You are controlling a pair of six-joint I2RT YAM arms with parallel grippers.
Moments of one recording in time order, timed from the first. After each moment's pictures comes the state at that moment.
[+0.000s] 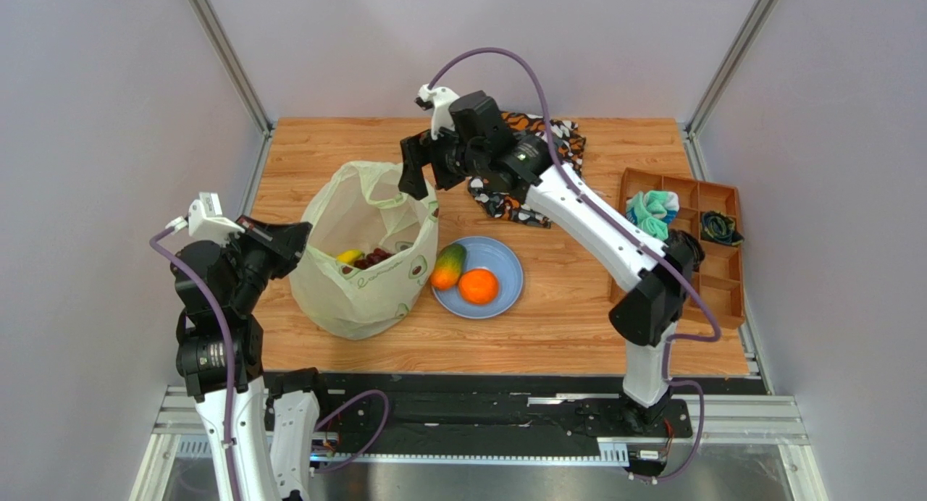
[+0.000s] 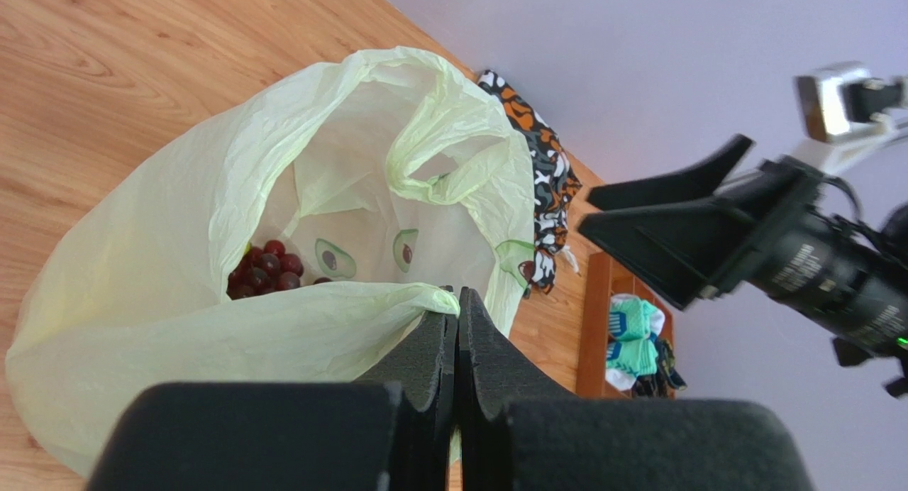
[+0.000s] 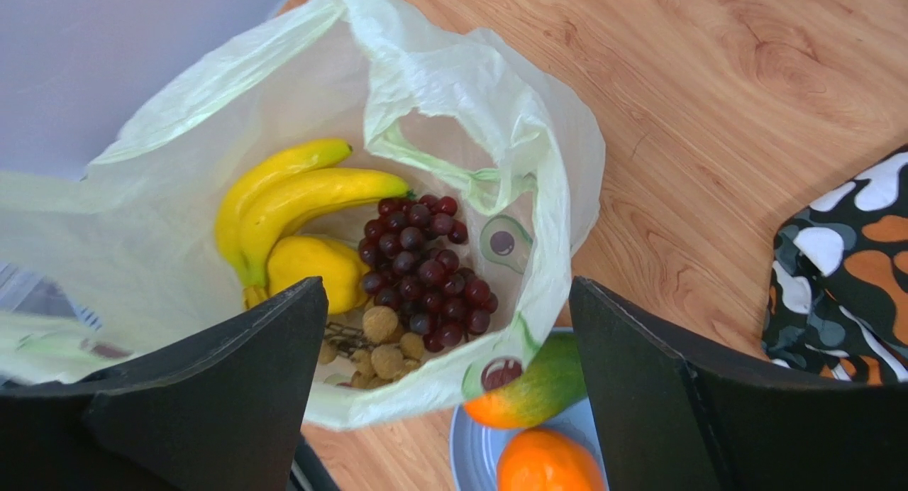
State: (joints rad) left arm 0.24 0.55 1.01 -0.67 0.36 -0.73; right arm 0.77 1.94 2.07 -0.65 -0.19 0.23
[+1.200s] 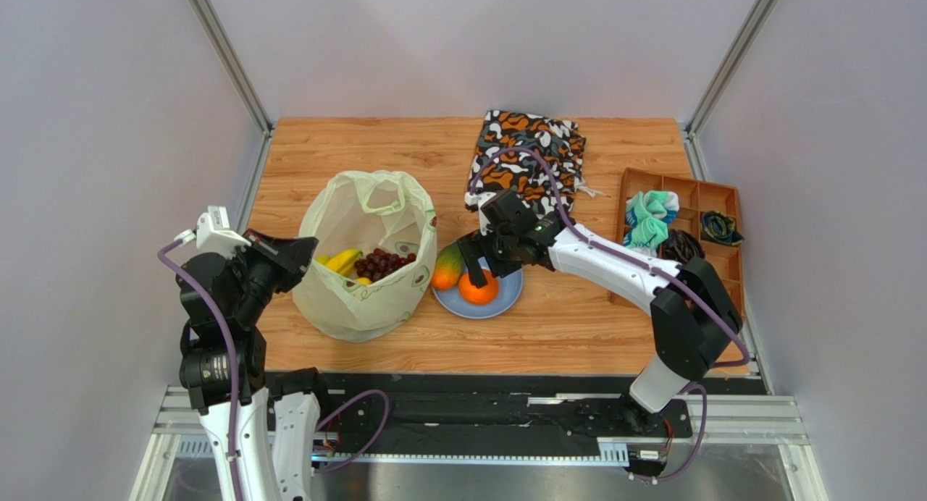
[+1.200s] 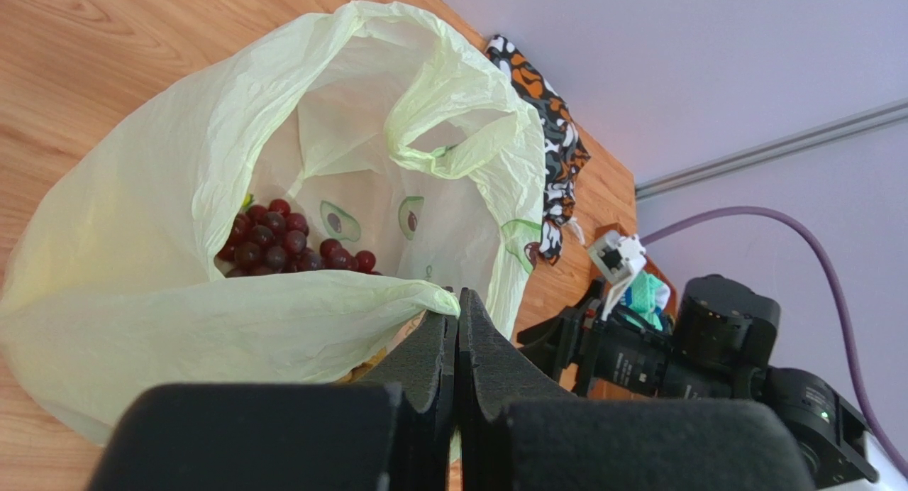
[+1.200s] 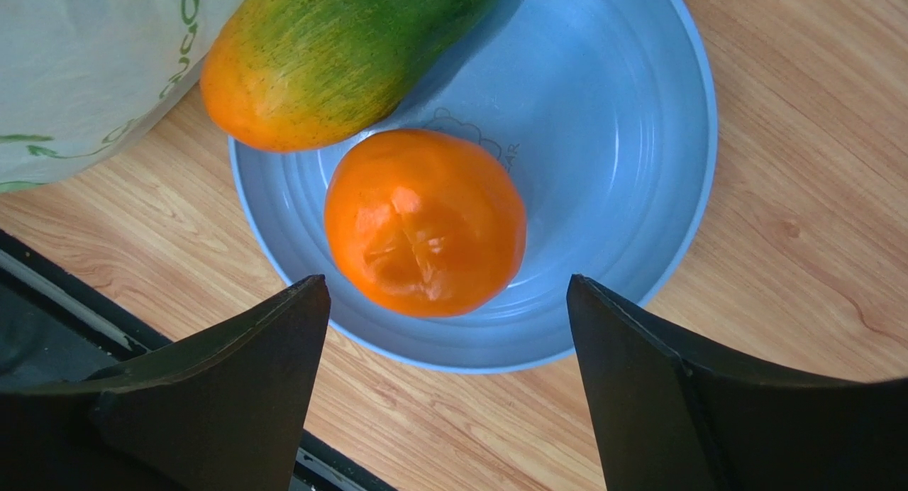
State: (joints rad) left arm 0.24 0.49 0.97 -0.74 0.38 -0.72; right arm 0.76 1.62 1.20 -0.54 -0.06 0.23
